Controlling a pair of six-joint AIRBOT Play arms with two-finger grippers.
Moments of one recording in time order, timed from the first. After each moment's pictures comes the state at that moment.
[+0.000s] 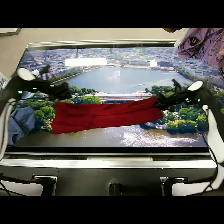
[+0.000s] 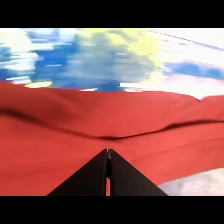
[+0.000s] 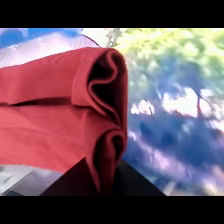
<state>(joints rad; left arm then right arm) -0.05 -1.66 1.53 1.02 -1.22 -1.68 -0.17 -1.62 1.33 -0.94 1.26 1.49</state>
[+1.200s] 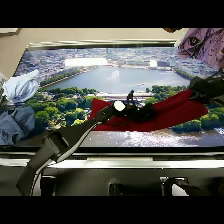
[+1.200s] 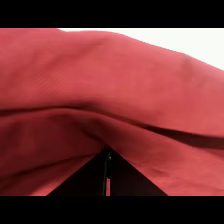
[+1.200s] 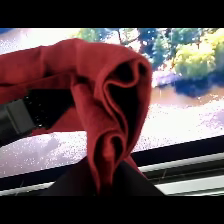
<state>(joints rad) -0.82 -2.19 1.93 0.37 -0.67 -1.78 -0.17 -1.23 1.65 -1.38 1.72 1.80</state>
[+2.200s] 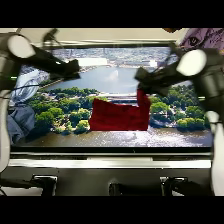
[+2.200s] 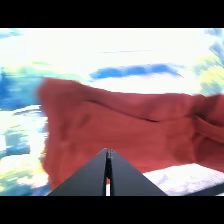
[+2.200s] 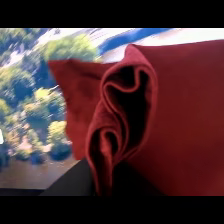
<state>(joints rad) -0.27 -1.58 2.01 1.26 -1.47 -1.88 0.36 -1.34 1.65 -1.33 1.33 2.26</state>
